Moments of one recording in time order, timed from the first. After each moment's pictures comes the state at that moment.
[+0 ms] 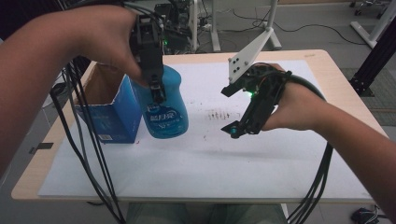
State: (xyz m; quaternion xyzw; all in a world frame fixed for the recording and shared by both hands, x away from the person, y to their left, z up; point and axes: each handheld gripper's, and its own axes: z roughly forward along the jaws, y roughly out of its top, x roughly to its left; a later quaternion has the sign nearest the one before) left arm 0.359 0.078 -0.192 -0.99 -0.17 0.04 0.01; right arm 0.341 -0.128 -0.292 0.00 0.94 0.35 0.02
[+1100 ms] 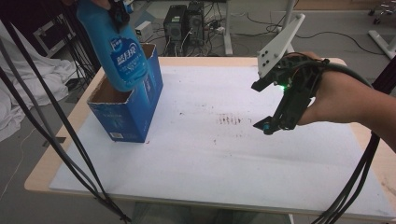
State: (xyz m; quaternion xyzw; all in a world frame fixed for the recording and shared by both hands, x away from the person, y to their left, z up) left arm 0.396 0.205 -0.096 -0.81 -0.59 0.02 -0.04; right arm 0.349 -0.144 -0.263 -0.01 0.96 0.28 0.04
